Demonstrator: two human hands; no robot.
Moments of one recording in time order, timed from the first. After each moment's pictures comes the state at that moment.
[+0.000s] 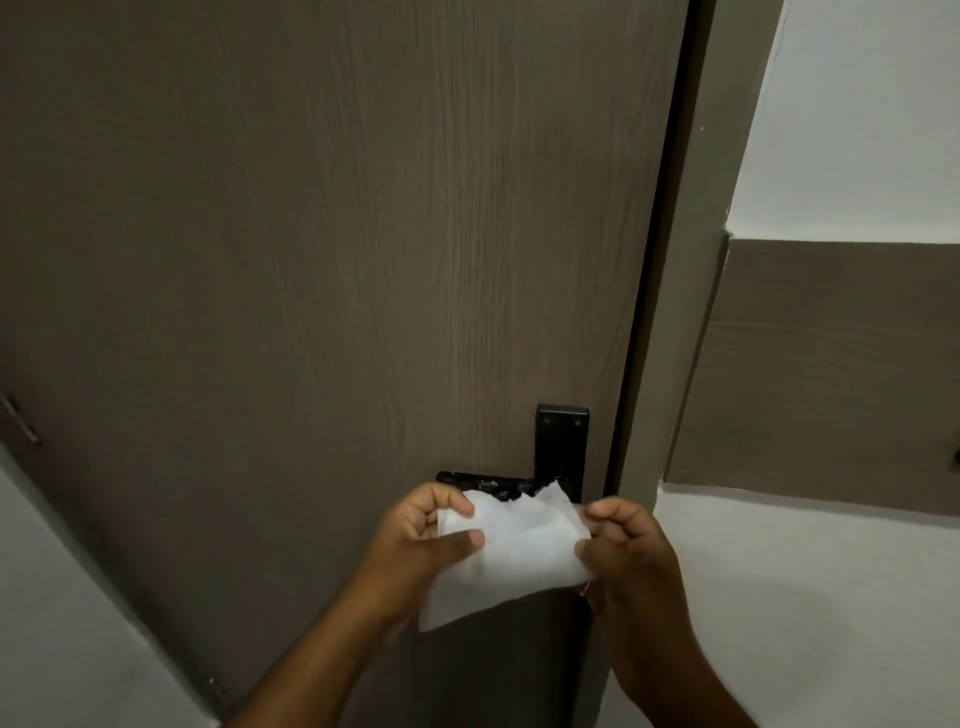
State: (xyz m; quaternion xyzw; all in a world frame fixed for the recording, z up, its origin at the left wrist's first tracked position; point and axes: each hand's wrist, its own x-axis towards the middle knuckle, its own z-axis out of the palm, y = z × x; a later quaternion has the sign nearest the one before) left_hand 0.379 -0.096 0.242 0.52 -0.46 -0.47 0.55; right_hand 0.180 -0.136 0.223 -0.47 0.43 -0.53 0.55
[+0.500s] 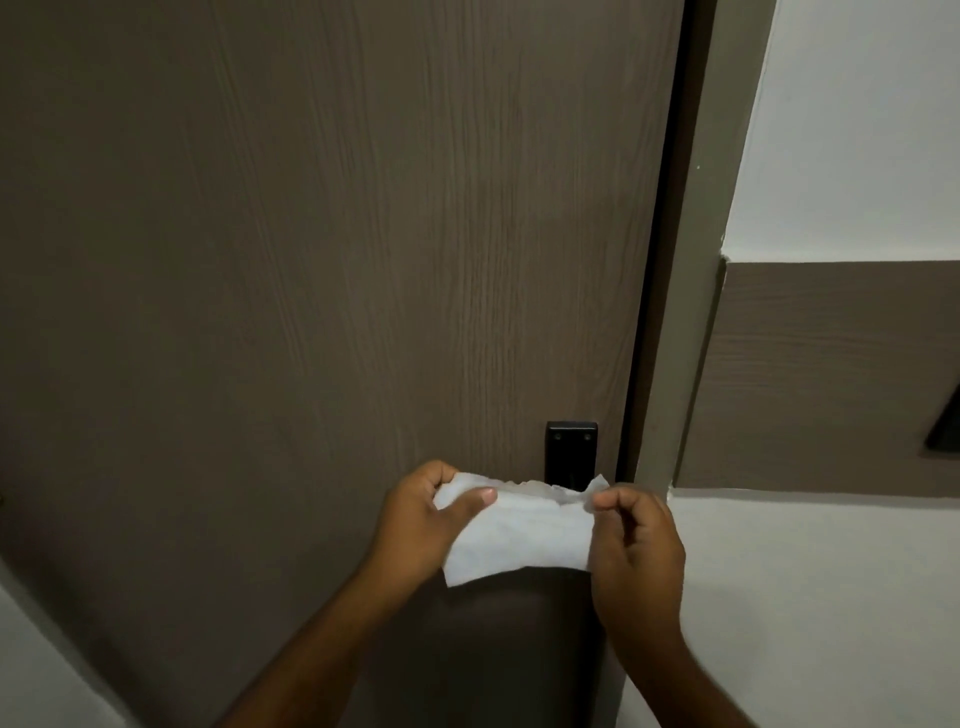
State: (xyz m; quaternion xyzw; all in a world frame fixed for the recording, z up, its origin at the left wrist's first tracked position) left_hand 0.407 -0.135 0.262 0.60 -0.59 -0.27 0.48; right_hand 0.214 -0.135 0.232 -0.53 0.53 -0.62 0.24
